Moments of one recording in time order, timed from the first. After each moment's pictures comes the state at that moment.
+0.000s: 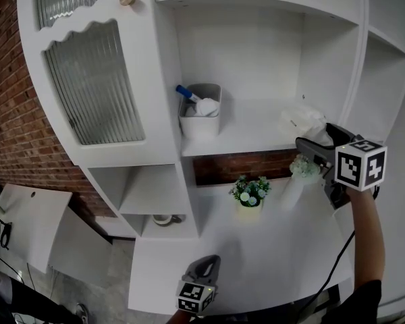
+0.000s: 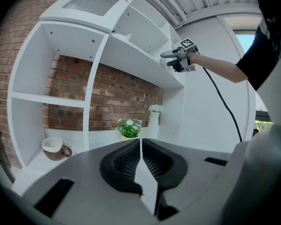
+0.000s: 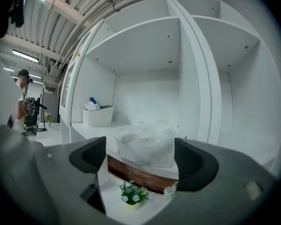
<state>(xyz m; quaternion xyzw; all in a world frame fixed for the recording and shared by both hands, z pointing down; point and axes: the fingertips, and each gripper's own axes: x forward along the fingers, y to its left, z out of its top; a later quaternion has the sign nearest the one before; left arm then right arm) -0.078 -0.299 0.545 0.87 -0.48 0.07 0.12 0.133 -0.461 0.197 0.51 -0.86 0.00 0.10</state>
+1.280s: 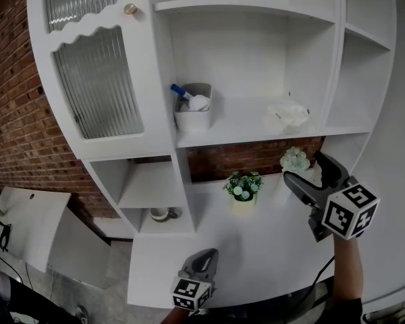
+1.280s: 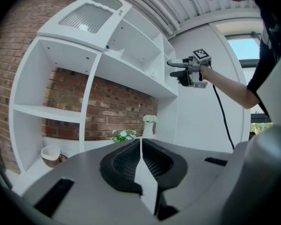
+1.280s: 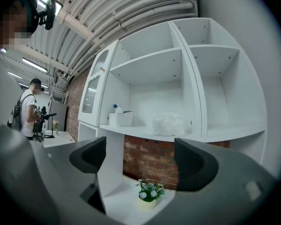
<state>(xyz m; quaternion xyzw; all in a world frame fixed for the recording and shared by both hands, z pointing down) -0.071 -0.272 0.505 0.88 -0.47 0.02 0.09 0.115 -0.350 0.226 0.48 -0.87 -0.02 0.02</state>
